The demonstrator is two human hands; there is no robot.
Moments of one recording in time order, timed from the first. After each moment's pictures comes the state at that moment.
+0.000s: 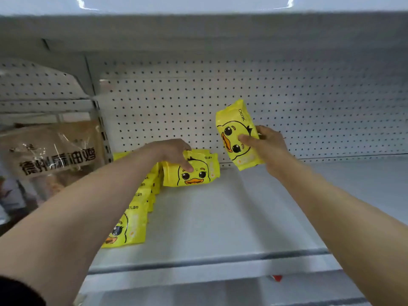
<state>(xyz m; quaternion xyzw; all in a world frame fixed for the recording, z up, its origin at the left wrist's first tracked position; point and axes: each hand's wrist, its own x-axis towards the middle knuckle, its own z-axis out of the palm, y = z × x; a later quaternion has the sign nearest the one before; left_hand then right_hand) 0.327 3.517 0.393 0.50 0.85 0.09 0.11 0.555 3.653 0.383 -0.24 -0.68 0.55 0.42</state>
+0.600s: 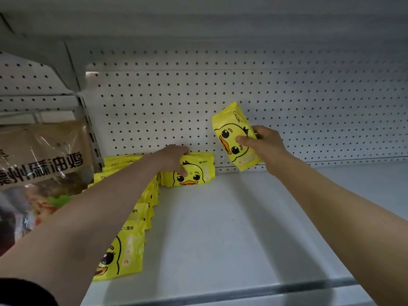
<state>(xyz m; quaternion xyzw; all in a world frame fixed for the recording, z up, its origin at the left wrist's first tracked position) 0.256 3.556 0.347 0.53 0.84 0.08 0.05 0.495 3.692 0.373 -0.27 -0.70 0.53 0.39</state>
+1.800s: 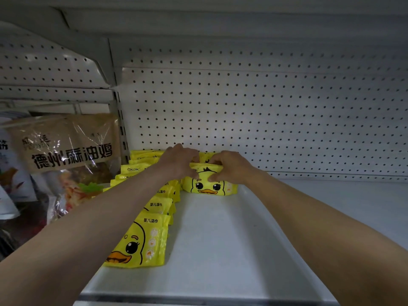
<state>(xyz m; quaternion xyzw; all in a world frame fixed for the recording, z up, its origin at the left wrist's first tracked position) 0.269 3.499 0.344 0.48 0.87 0.11 -0.05 0.391 3.648 0.331 -0.15 -0.97 0.14 0.12</state>
